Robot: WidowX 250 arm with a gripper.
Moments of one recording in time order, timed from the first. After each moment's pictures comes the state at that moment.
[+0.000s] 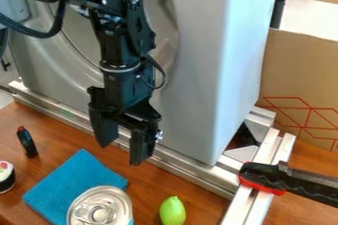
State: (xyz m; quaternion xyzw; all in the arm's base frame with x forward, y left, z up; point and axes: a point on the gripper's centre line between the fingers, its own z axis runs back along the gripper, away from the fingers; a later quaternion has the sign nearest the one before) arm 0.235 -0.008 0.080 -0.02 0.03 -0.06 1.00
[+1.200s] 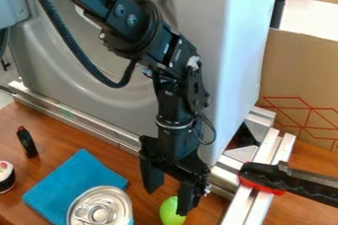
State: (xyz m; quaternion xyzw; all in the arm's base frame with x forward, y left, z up) arm 0.244 -0.067 0.019 -0.04 0.07 -0.11 0.99
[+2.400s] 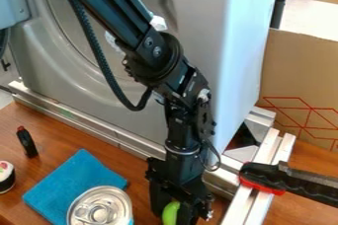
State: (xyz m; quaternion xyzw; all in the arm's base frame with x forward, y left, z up) arm 0.242 -0.072 -0.018 -0.03 0.10 -0.13 0.99
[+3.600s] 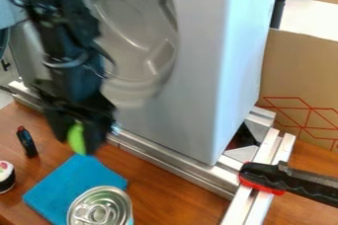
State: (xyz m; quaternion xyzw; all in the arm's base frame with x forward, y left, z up) arm 0.208 0.040 0.098 0.02 -0.02 0.03 1.00
